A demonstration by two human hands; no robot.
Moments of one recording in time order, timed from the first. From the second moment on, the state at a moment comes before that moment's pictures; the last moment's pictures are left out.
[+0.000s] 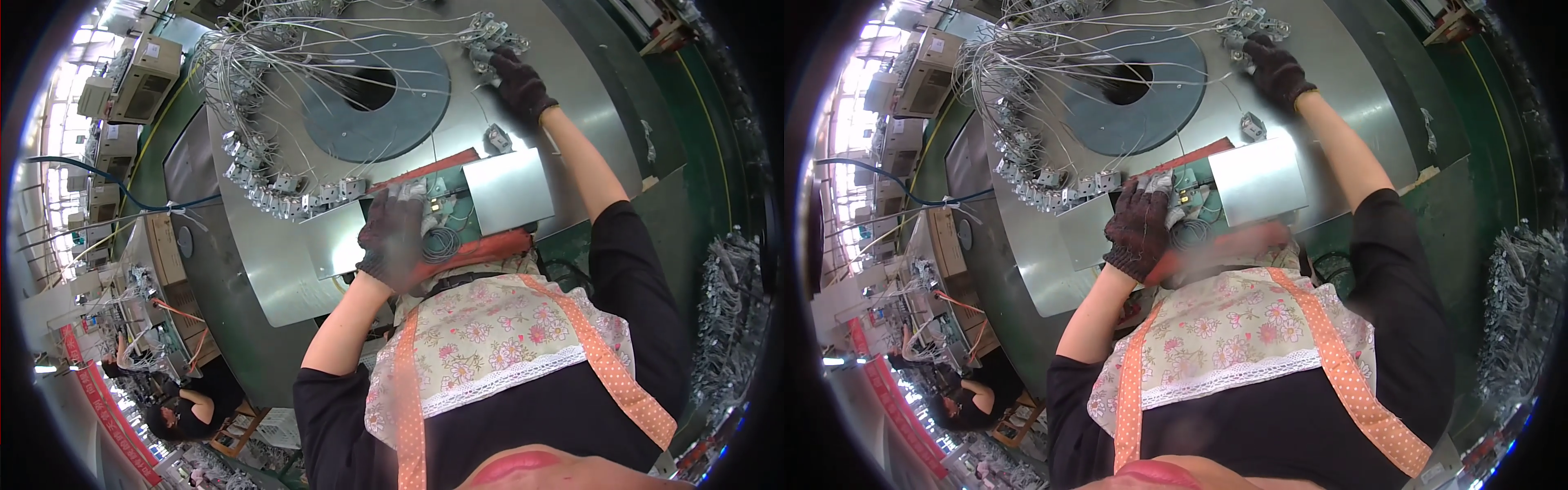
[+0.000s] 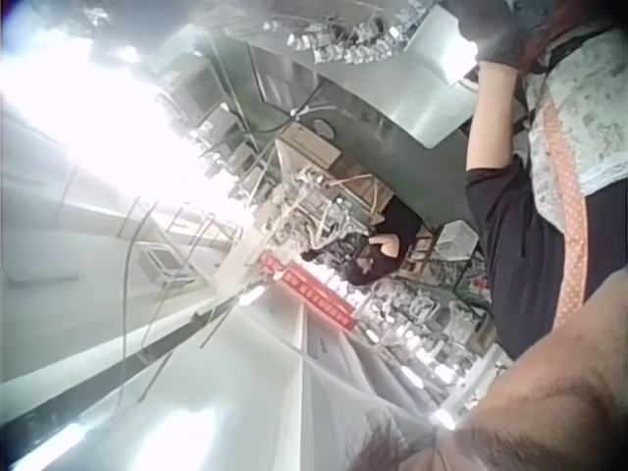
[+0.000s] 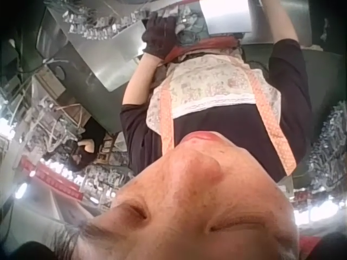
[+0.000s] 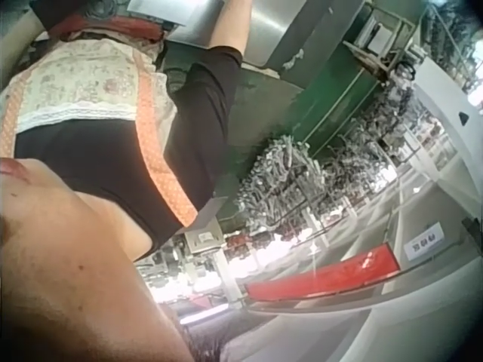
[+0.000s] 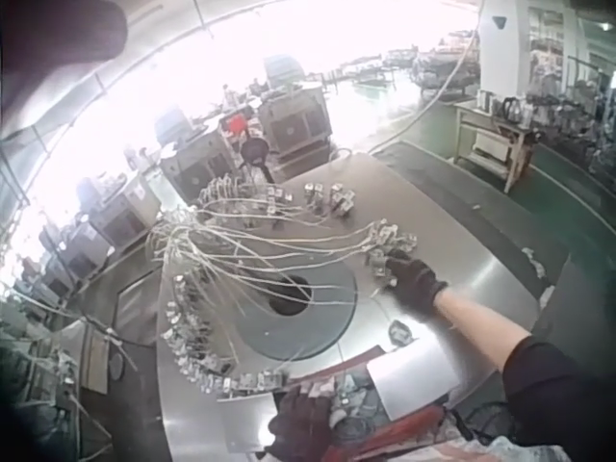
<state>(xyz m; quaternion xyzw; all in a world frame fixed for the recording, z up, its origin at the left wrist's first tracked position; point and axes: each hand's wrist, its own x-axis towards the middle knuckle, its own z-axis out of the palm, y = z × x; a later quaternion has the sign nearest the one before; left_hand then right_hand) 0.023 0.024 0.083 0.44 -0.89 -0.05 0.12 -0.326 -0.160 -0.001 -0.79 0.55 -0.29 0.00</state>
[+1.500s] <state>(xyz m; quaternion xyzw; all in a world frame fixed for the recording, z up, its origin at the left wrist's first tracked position) 0.031 0.021 0.067 0.44 -0.89 -0.04 0.12 -0.304 0.091 0.221 -0.49 0.19 -0.62 0.58</state>
